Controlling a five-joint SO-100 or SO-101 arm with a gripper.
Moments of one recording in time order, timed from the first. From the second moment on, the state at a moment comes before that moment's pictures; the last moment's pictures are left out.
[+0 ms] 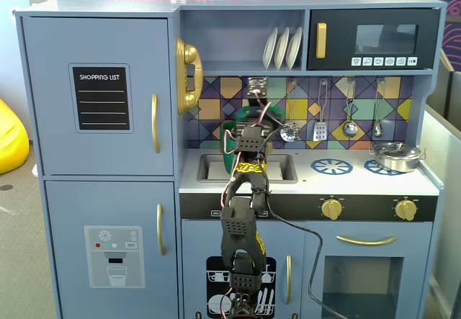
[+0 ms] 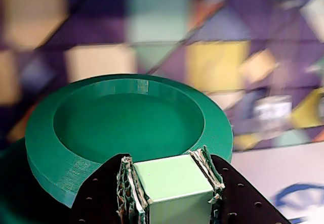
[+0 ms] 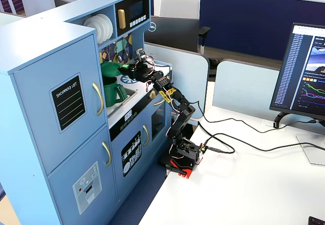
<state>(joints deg) 8.5 114.8 77.5 33.4 -95.8</state>
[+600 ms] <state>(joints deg) 3.1 113.5 77.4 34.1 -97.0</state>
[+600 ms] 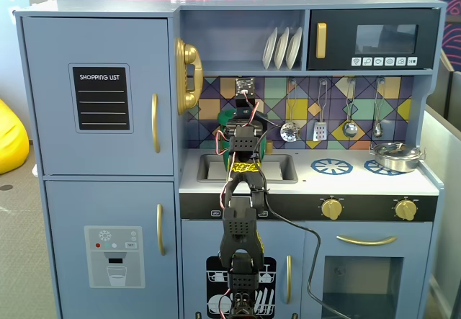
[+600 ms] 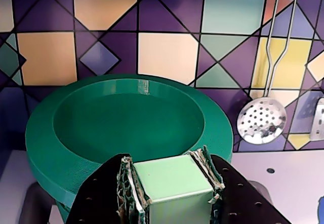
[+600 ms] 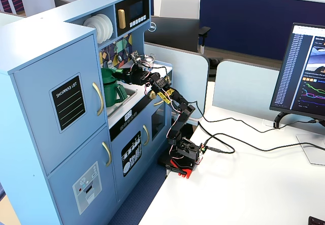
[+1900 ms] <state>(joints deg) 6.1 115.4 79.8 33.2 -92.8</state>
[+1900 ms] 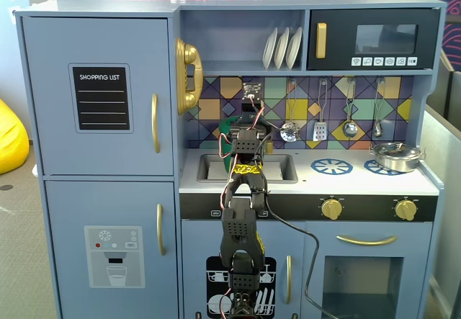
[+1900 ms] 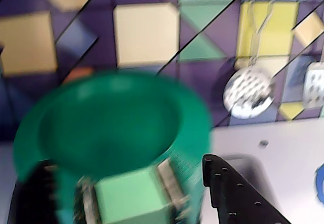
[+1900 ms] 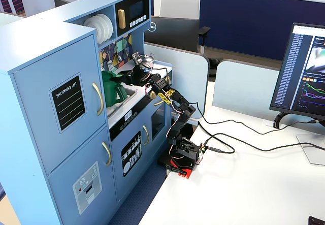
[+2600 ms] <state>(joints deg) 6.8 163.1 124.3 56.2 -90.4</state>
